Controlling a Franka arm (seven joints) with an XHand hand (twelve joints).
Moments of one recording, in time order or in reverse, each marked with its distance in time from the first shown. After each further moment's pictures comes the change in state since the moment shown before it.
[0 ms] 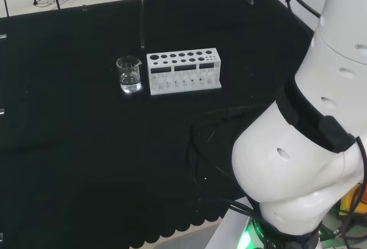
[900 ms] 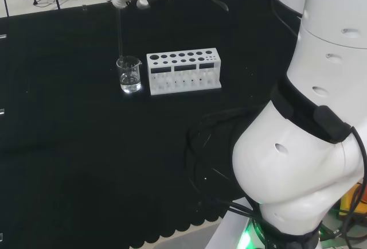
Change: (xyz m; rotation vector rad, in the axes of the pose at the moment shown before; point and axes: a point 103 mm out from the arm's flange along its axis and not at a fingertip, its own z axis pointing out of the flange) arm 0.047 0.032 0.034 0.043 0.015 -0.104
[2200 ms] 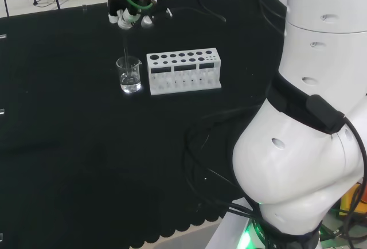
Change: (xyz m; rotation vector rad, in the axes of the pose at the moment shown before) arm -0.013 0.018 0.060 0.081 0.002 -0.023
